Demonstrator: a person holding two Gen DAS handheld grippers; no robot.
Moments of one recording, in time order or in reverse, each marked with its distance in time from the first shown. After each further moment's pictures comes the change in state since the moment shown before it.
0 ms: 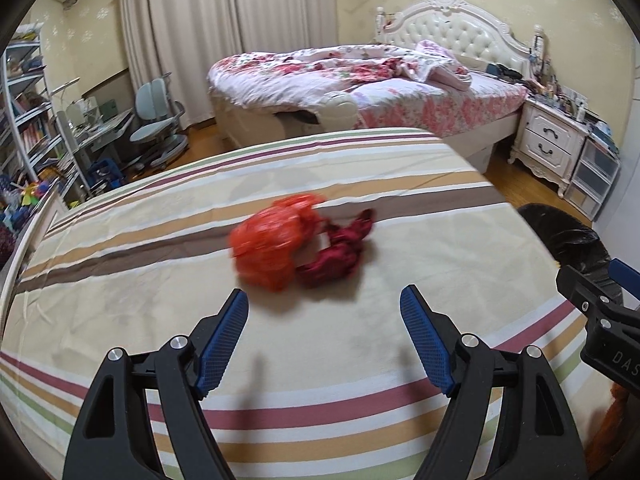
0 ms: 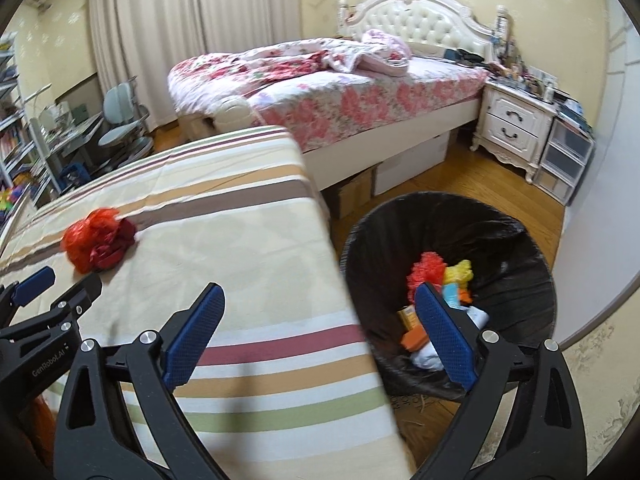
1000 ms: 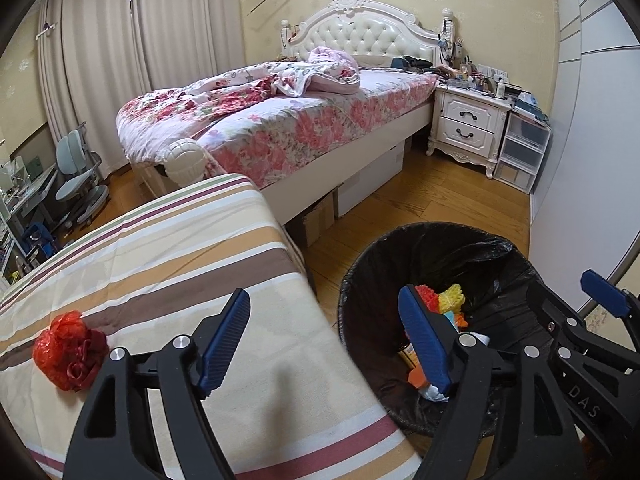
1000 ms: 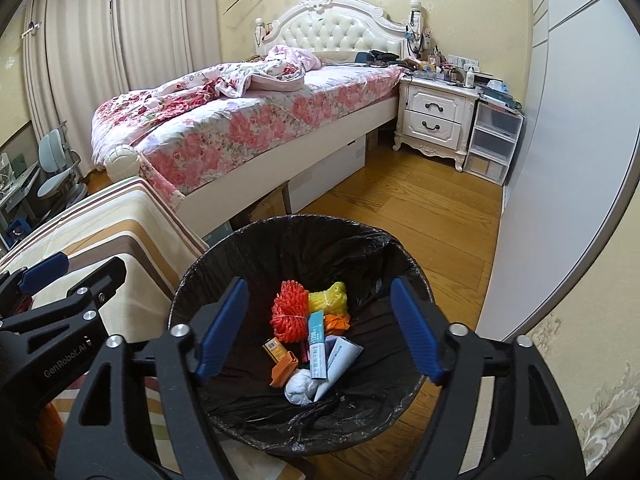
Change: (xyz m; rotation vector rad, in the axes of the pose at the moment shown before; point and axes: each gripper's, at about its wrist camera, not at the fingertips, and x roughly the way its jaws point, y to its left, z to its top) left arm 0.019 -0.175 0.044 0.194 -0.065 -0.225; right arm 0.001 -0.148 0.004 0.183 -0.075 -0.221
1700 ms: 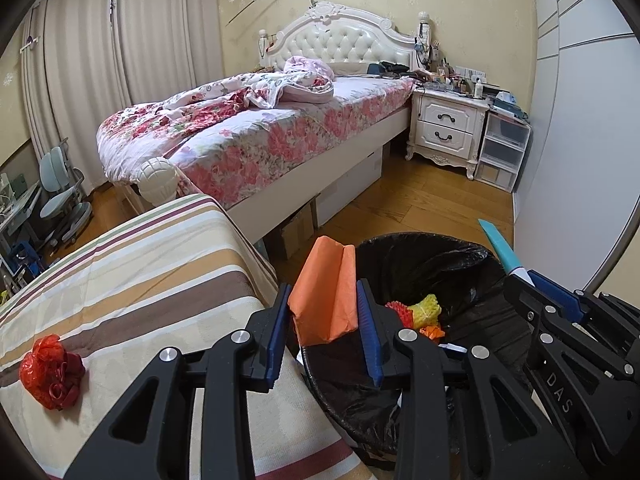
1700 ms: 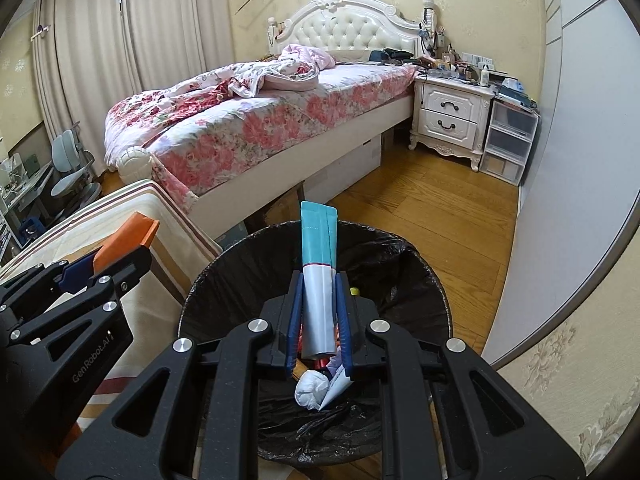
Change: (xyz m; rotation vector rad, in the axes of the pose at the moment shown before) left arm 0.007 -0.029 0.010 0.048 -0.032 -0.064; right arm 0.010 -0.003 0.010 0.000 0.009 0.061
